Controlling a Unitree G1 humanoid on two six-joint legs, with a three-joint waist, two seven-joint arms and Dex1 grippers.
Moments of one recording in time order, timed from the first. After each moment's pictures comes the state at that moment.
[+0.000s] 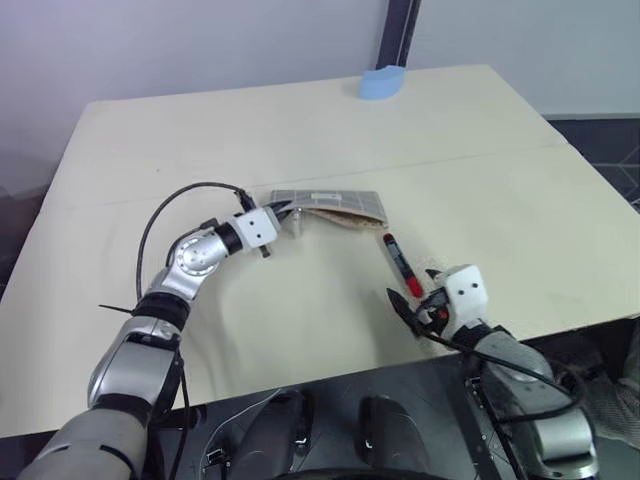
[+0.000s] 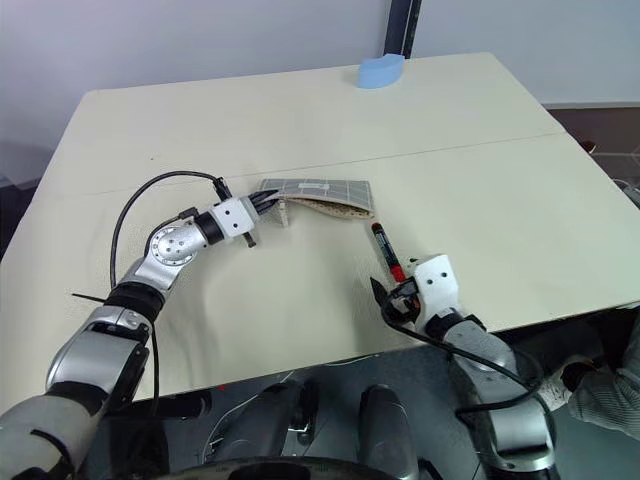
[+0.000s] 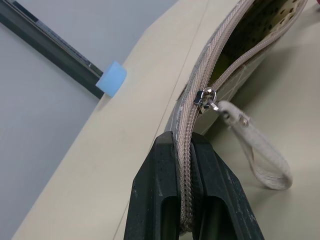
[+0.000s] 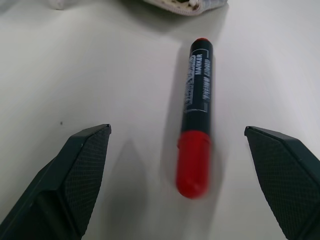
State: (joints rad) left arm -0.76 0.42 -0.19 0.93 0.23 -0.80 -0.48; right arm 0.15 -0.36 0.01 -0.58 0.16 0.61 0.29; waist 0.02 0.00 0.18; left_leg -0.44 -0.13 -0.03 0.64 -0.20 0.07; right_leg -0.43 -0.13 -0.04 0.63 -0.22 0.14
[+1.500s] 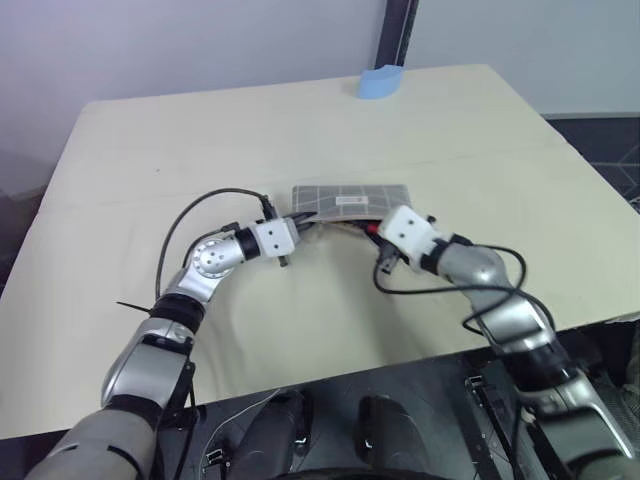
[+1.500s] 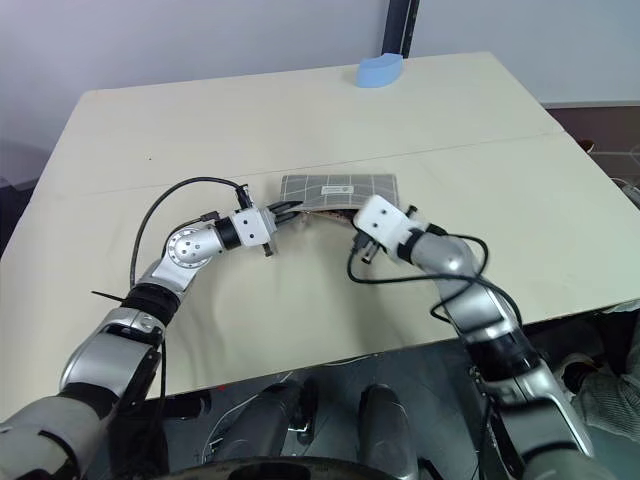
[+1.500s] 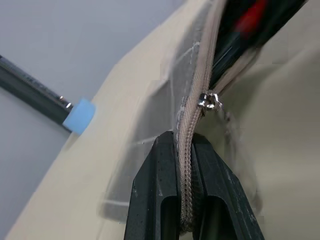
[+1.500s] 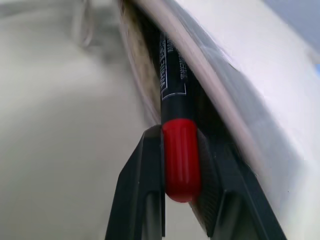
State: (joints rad) left arm -0.75 0.34 -0.22 0.85 0.18 -0.82 -0.62; right arm -0.51 -0.51 0.28 -0.03 -0.09 0.31 0.57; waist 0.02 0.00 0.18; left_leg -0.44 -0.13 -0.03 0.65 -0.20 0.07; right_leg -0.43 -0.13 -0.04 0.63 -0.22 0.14
